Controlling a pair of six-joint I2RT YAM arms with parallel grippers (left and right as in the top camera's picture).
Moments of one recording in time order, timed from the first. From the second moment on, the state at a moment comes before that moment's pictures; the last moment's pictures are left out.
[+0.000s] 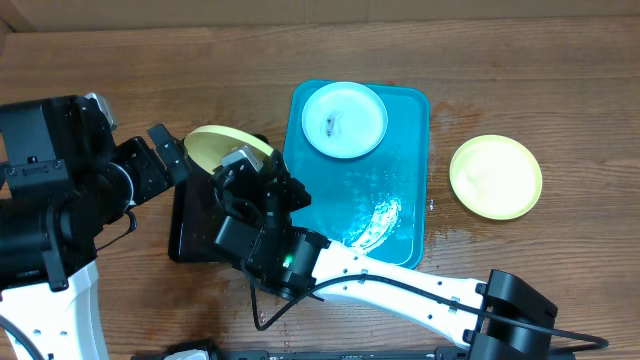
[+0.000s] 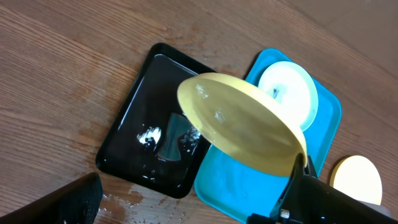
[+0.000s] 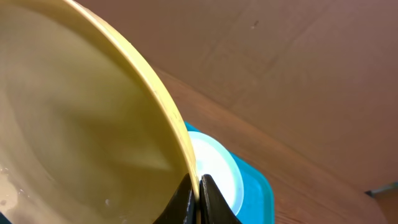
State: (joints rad) left arm 0.15 1.24 1.75 -1.46 0.13 -0.41; right arm 1.20 1.85 1.50 -0.43 1.12 0.17
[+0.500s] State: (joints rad) left arm 0.15 1.30 1.75 -1.46 0.13 -0.41; right arm 1.20 1.85 1.50 -0.43 1.09 0.17
